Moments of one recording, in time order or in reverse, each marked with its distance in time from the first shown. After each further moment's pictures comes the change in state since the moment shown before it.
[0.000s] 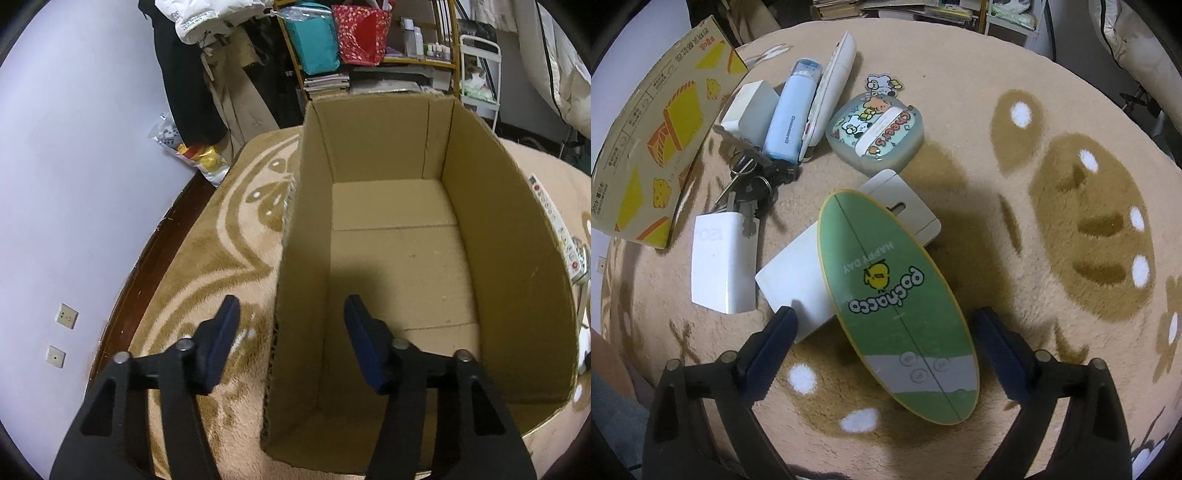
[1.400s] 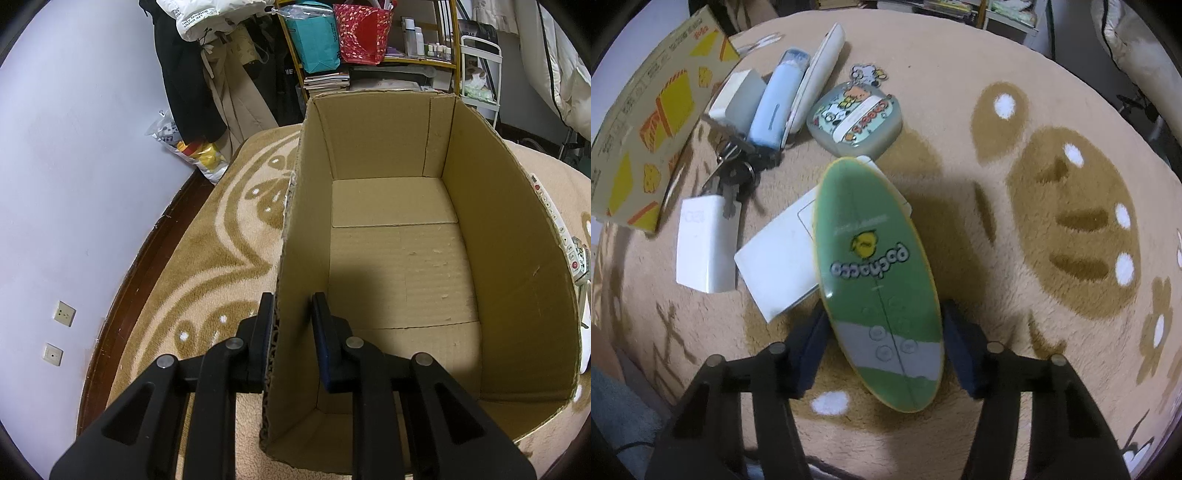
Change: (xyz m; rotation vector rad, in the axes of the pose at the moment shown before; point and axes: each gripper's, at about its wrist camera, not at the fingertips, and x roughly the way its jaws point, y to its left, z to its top) left arm 0.001 0.003 -0.001 -0.015 0.002 -0.012; right arm -0.011 -0.014 -0.015 -0.015 0.033 -0.028
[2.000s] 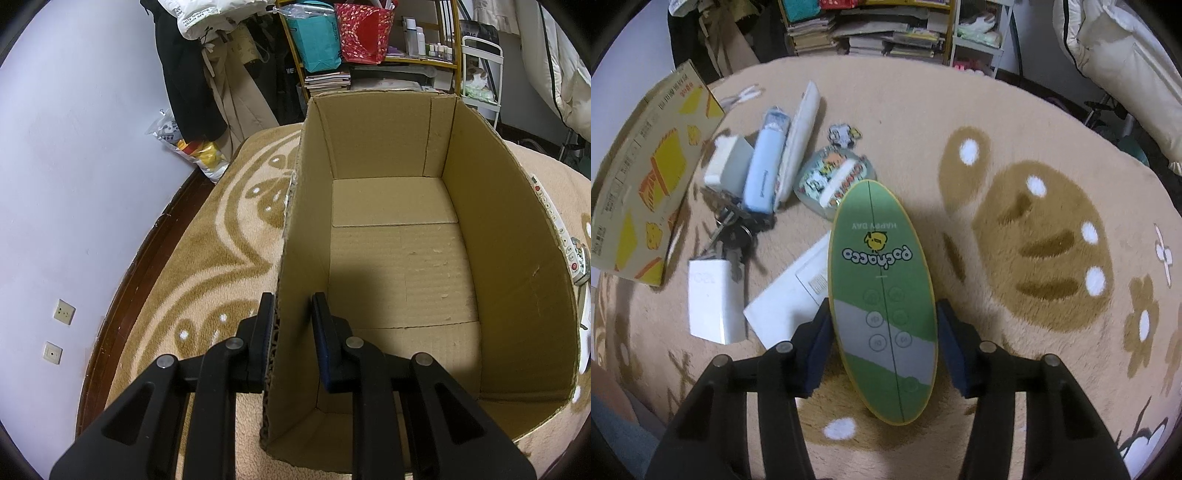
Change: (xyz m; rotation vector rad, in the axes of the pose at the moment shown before) left arm 0.001 0.000 0.000 -0.003 0.002 0.000; right arm -0.032 -0.007 0.009 0.089 -0.143 -0.046
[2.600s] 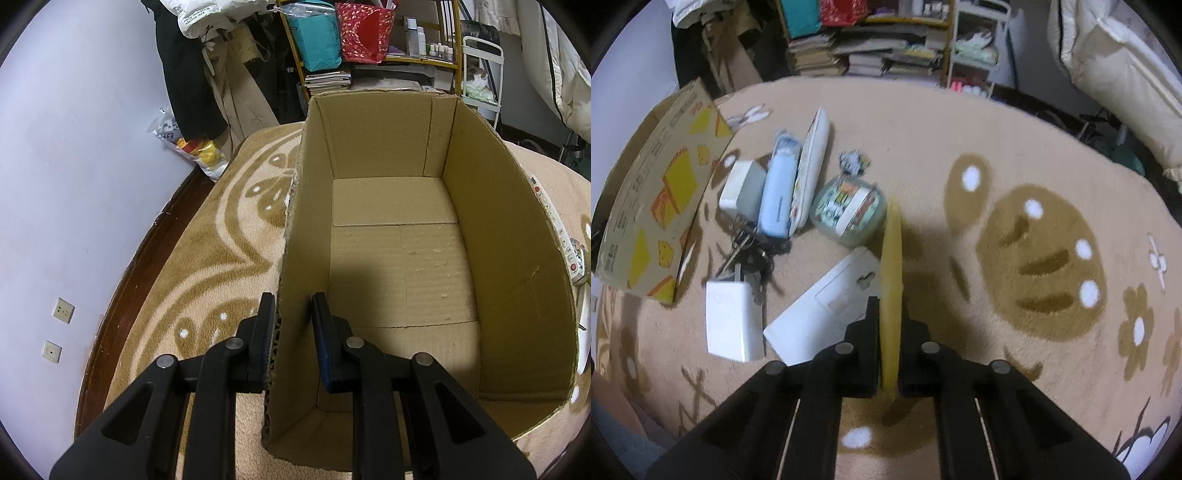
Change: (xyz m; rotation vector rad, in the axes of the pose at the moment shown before) left arm 0.001 0.001 -0.001 -0.007 0.006 -0.004; right arm -0.017 0.008 0.011 0.004 -0.073 -0.027
